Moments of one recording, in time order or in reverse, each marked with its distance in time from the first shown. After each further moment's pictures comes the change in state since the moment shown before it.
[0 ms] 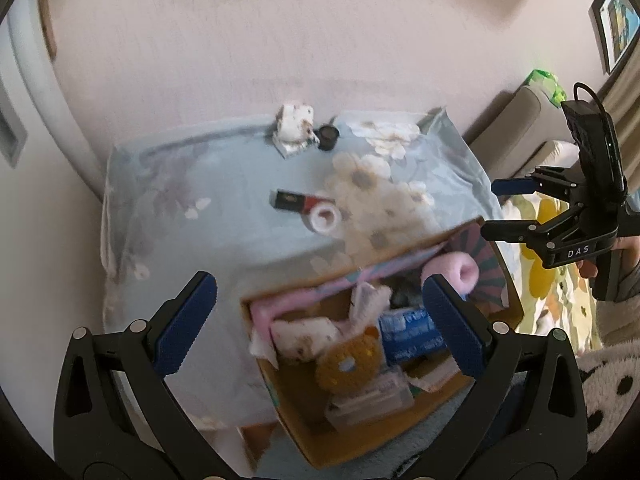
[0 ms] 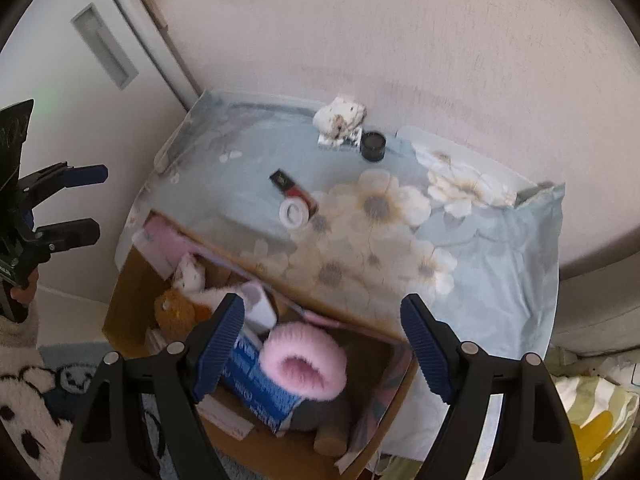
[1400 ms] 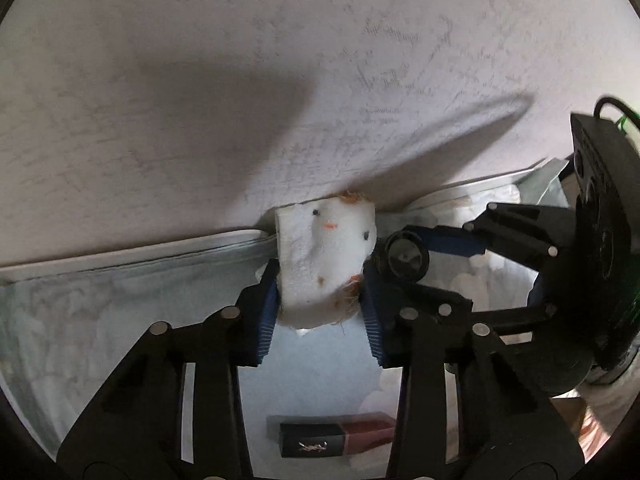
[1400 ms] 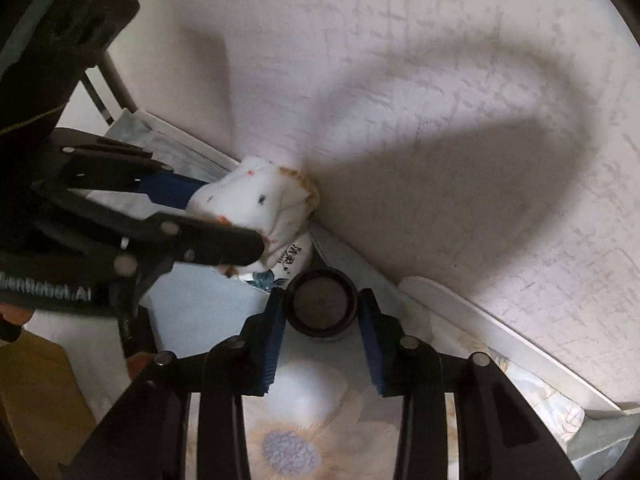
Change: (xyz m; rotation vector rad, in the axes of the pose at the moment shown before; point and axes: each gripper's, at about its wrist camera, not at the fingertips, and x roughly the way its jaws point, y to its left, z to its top) left arm 0.245 0.041 0.157 -0.058 0.089 0.001; right arm 0.188 -0.066 0.135 -0.201 -0.124 0.048
